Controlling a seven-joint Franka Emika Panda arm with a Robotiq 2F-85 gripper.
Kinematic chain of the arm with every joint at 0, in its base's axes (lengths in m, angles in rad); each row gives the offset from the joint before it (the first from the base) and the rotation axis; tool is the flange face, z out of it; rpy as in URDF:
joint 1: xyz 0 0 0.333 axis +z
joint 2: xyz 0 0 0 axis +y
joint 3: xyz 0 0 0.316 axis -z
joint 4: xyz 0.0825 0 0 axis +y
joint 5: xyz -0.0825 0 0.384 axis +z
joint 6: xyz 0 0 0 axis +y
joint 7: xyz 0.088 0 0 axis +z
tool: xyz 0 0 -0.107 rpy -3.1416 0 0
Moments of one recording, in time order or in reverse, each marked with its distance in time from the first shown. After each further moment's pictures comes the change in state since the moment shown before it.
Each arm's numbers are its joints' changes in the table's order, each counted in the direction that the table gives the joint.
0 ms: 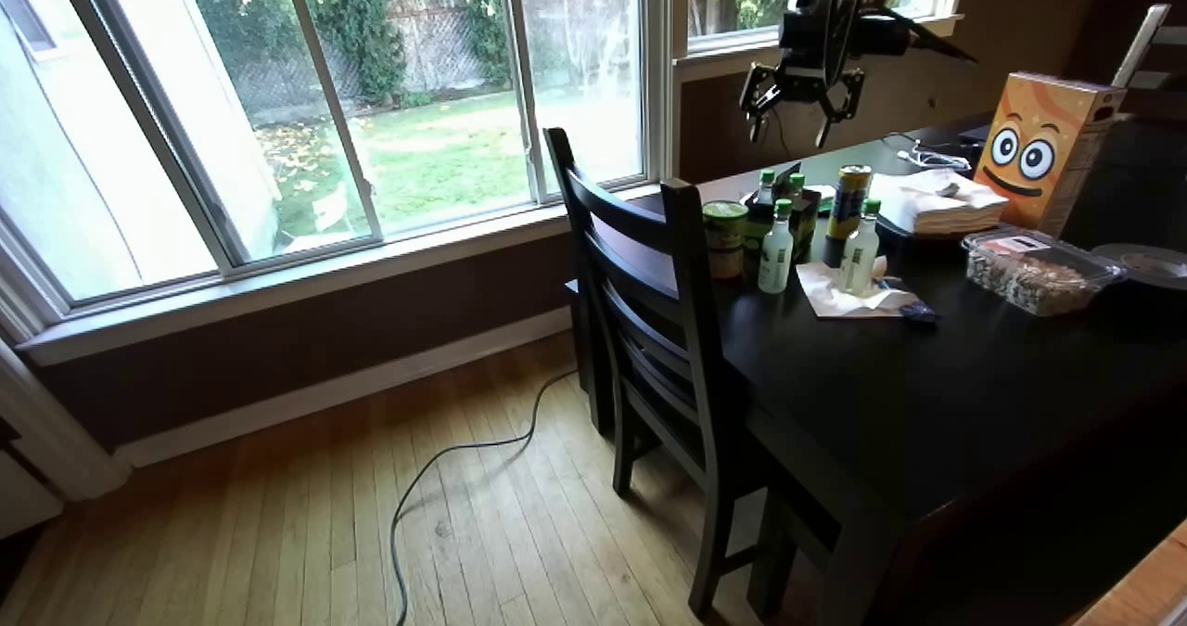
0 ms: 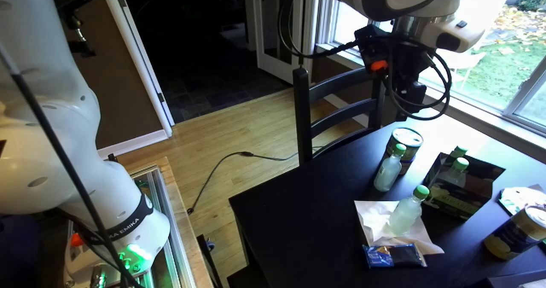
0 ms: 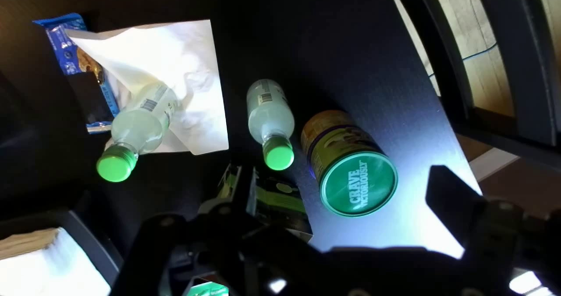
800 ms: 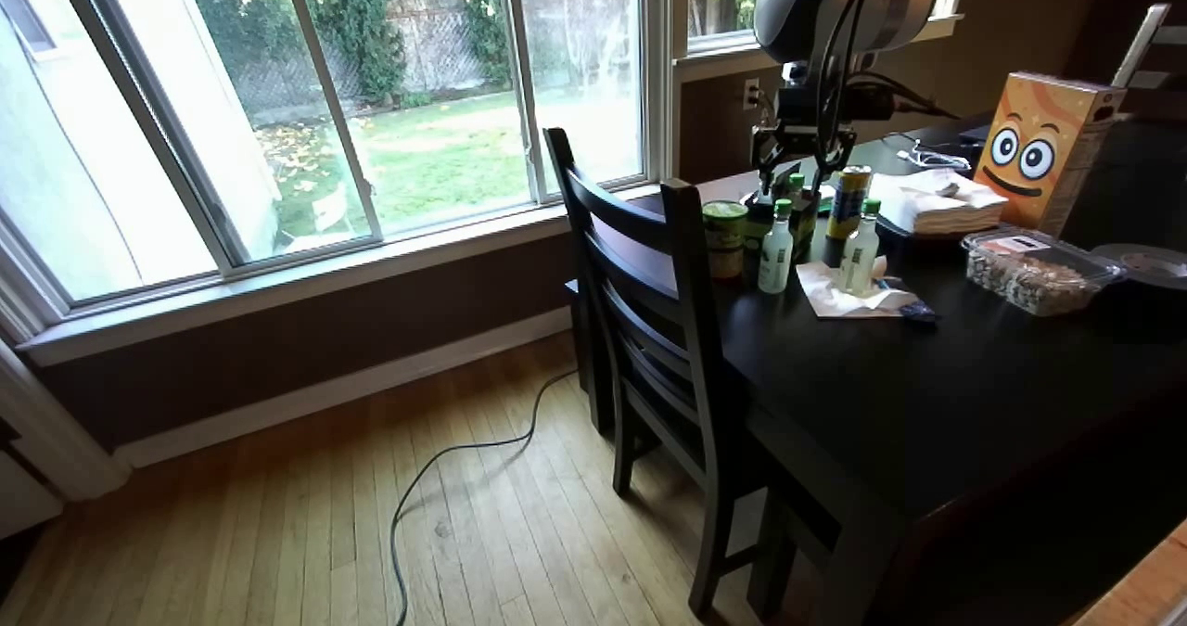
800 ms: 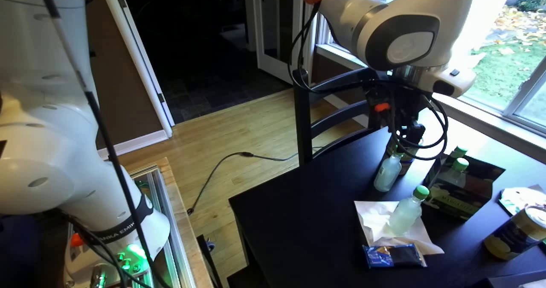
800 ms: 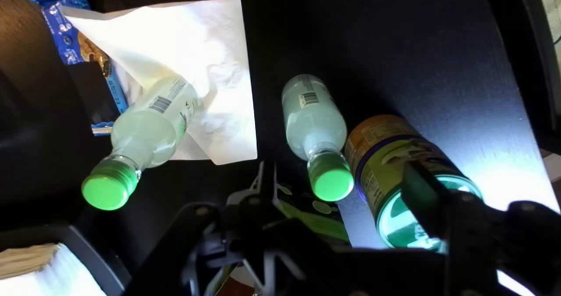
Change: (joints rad) arm 0.000 0.154 0.025 -0.011 -0.044 -0.124 0.000
